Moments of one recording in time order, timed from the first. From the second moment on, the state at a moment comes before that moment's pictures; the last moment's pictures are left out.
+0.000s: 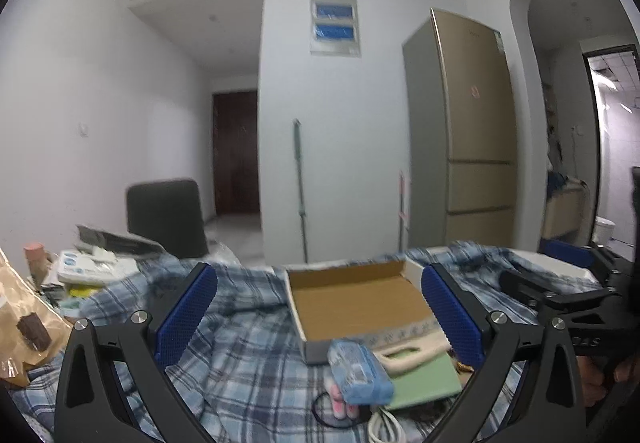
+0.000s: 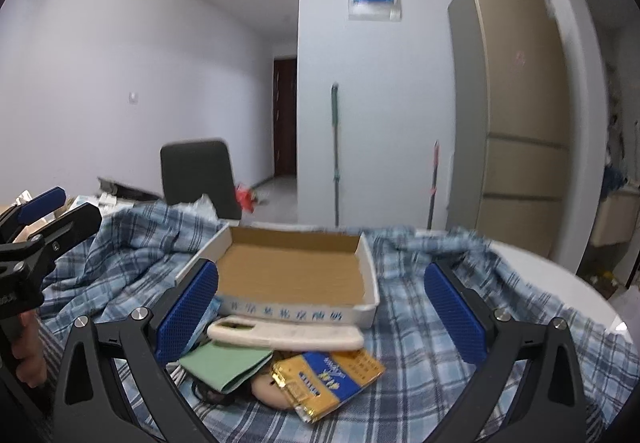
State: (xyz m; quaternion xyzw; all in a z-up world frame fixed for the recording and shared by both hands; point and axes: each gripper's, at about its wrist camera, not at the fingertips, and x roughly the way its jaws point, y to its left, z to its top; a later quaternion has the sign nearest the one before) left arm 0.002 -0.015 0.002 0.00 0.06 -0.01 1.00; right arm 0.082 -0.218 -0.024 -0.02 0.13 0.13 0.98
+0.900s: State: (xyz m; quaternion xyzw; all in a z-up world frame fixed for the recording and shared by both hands) left arm 0.062 -0.004 -0.041 -0.03 0.28 -0.03 0.96; right arm 0.131 -0.230 -0.061 0.02 0.33 0.15 0.93
